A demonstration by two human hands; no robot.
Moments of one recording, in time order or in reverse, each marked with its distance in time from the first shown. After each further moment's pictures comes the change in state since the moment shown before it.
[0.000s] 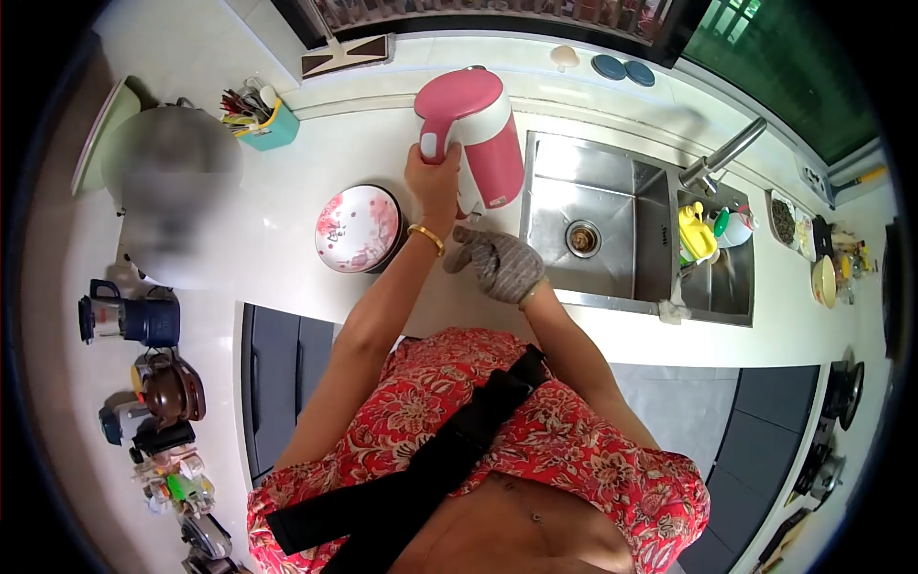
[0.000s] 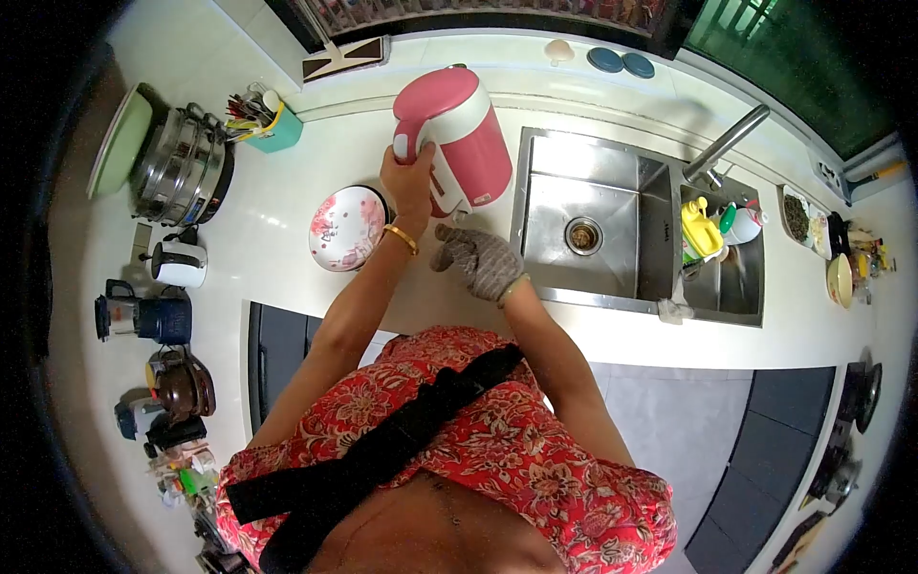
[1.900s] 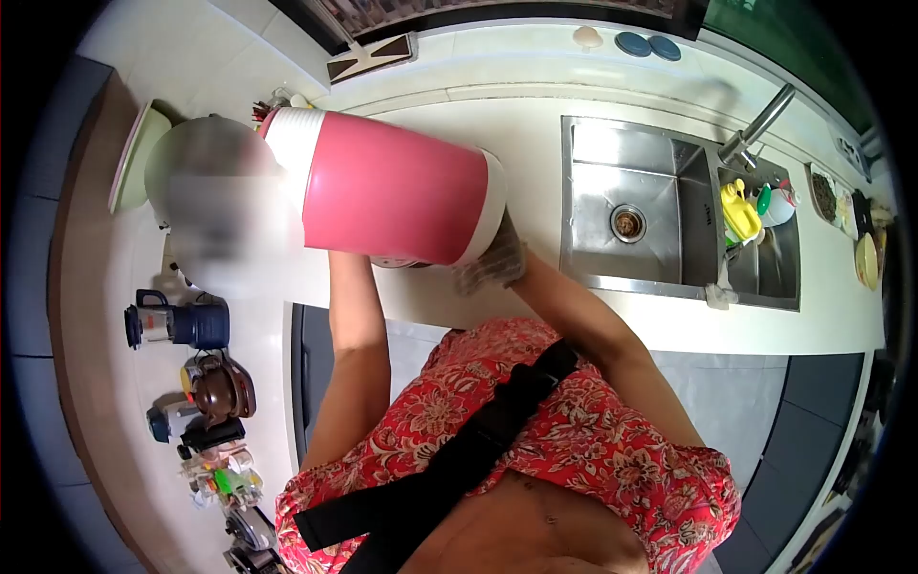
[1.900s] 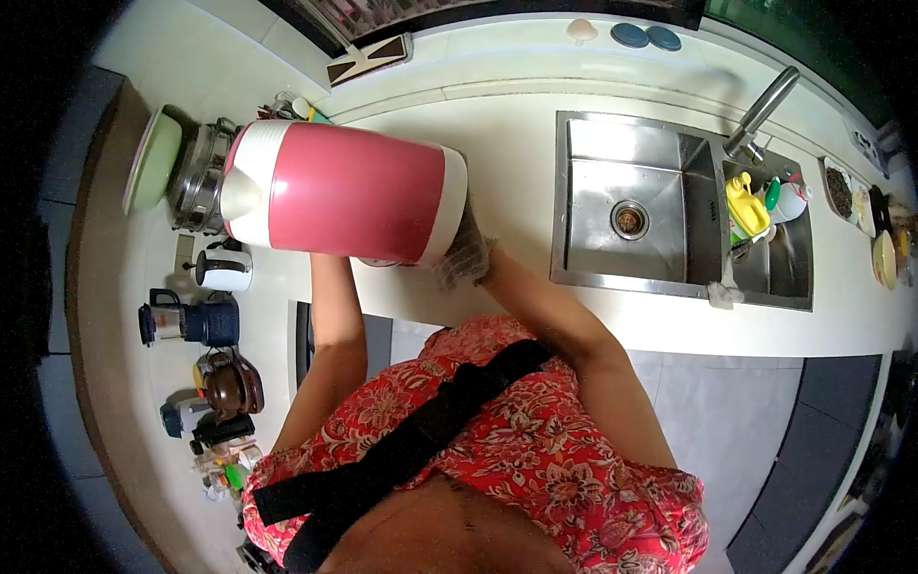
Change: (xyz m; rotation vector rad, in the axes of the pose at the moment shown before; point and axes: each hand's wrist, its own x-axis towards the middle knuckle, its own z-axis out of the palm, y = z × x) left_hand 0.064 0.066 -0.130 -0.601 0.069 0.003; right_hand 0.072 -0.052 0.049 0.525 0.481 -0.171
